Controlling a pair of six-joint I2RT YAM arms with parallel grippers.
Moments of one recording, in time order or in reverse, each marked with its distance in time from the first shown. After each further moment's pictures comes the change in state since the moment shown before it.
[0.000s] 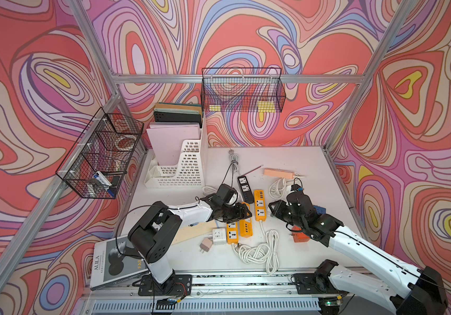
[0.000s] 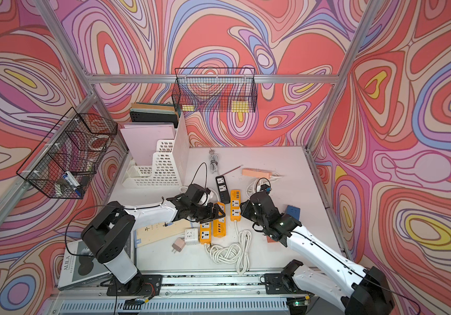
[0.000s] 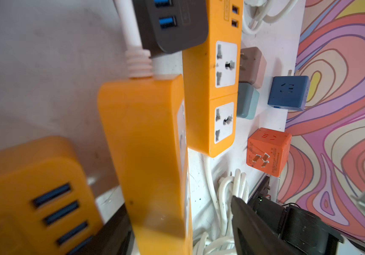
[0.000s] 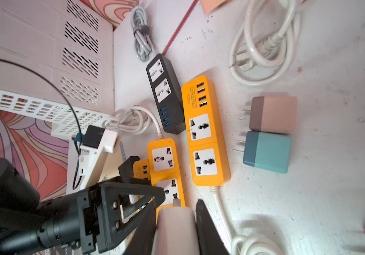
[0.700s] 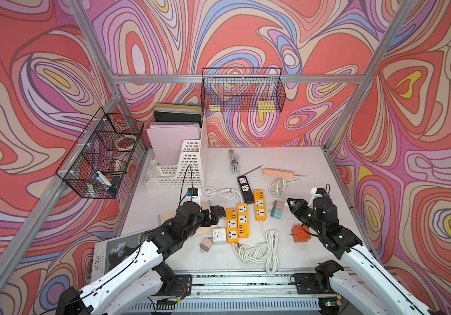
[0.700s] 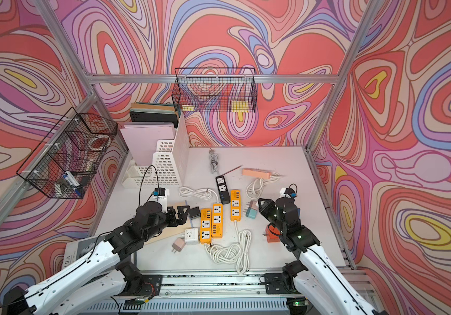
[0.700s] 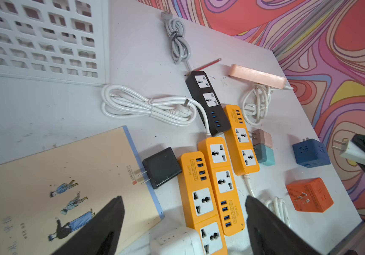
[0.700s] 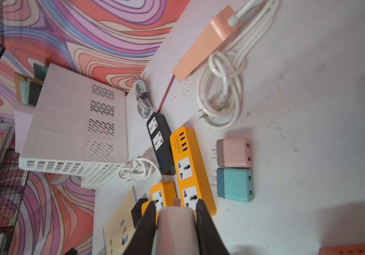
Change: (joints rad) left arm 0.002 -0.867 -0.336 -0.189 -0.632 0.187; right arm -0.393 -0.155 -0.203 0.172 -0.201 0.041
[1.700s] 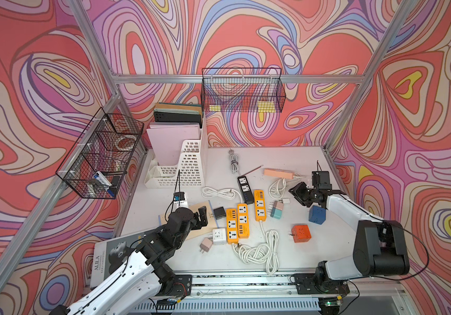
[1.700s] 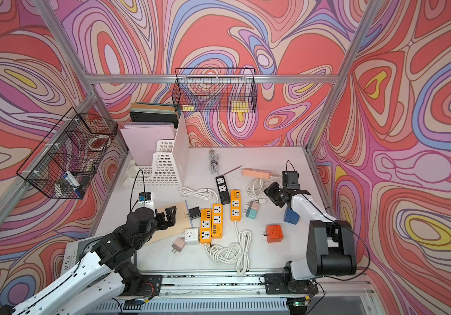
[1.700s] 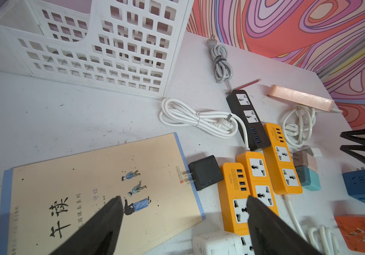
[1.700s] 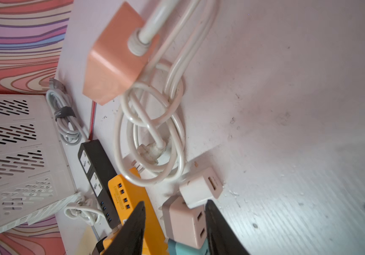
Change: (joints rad) left arm 0.000 -0.143 -0.008 -0.157 -0.201 -0.006; right arm -0.258 0.594 0.367 -0.123 -0.202 -0.256
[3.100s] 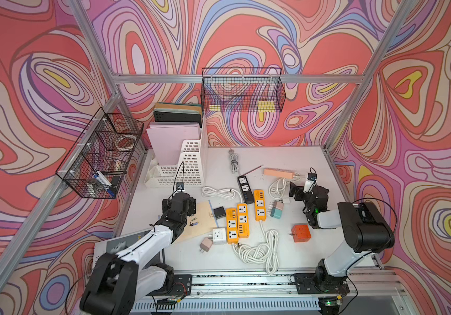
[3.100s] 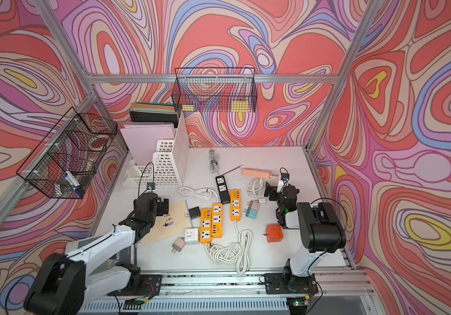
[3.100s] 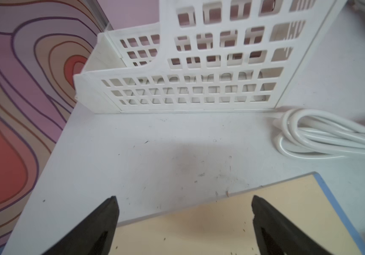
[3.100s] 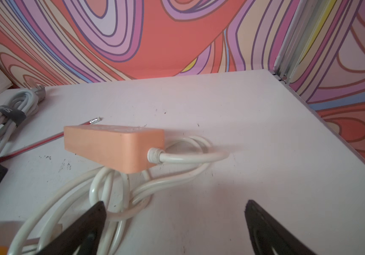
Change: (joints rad) left arm 0.420 0.612 -0.142 0.689 -0.023 0.566; right arm -0.002 0.293 -0.378 1.273 0.268 -0.706
